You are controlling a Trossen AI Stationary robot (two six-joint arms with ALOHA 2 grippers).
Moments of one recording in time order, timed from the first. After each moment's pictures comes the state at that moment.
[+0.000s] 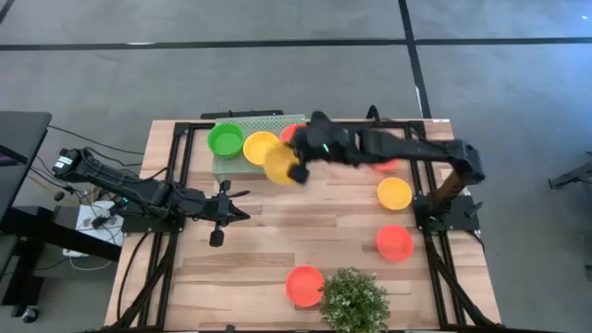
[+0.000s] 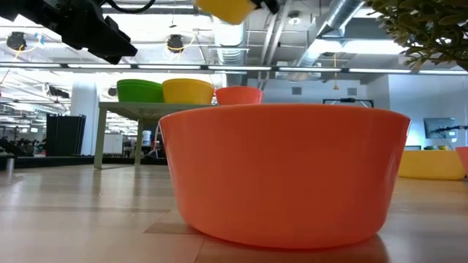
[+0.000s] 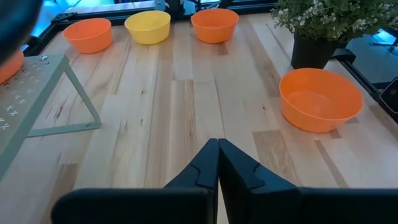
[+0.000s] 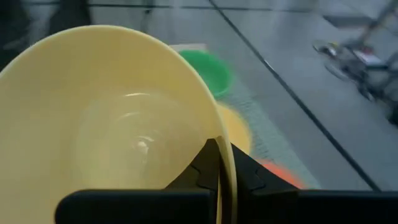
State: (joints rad) left arm -0.33 0.82 0.46 -0.08 -0.25 -0.01; right arm -0.07 1.69 1.72 -0.57 0.39 0.01
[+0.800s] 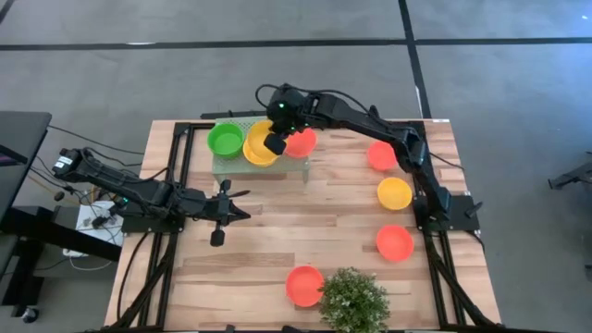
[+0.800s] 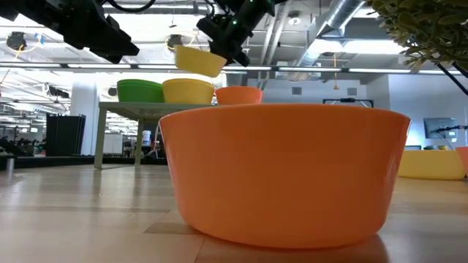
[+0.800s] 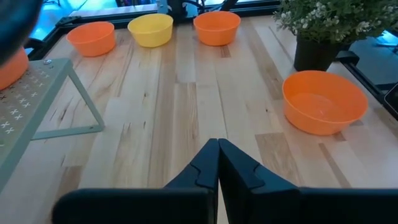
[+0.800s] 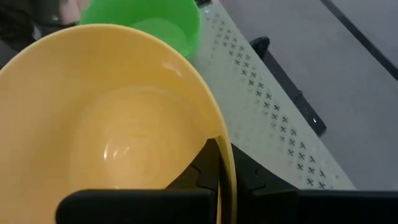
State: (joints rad) left arm -0.33 0.83 0.46 -0.07 -0.26 0.00; right arm -0.34 2.18 2.30 -0.91 0.05 0.05
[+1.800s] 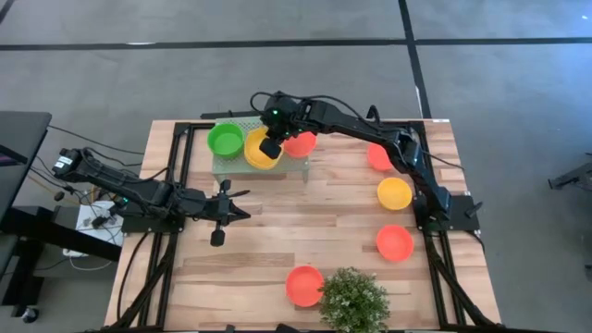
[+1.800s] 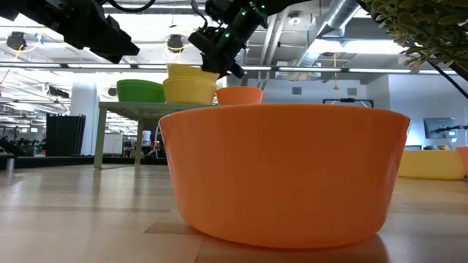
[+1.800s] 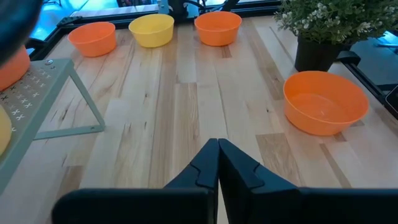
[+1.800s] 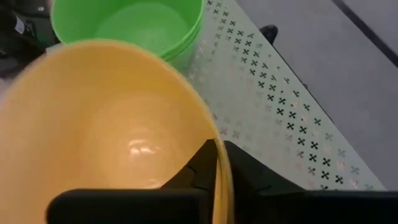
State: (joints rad) left arm -0.33 0.83 0.46 -0.07 -0.26 0.00; right arm -0.33 2.23 2.27 -0.84 0.05 0.07
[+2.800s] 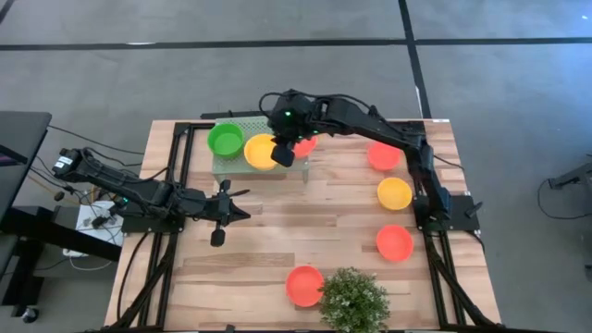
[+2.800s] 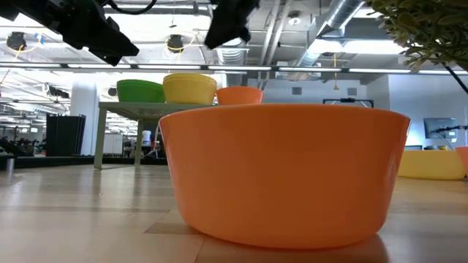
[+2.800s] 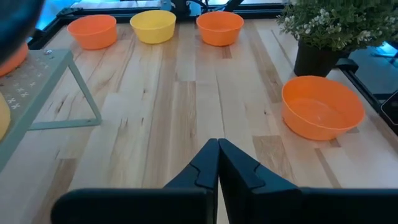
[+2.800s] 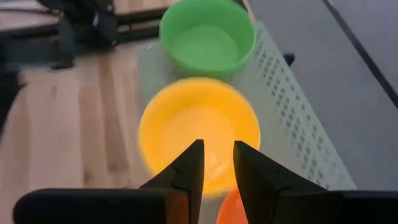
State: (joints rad) left arm -0.33 0.83 0.46 -0.07 -0.26 -0.06; right arm -0.24 2.10 2.35 -1.04 0.06 -0.04
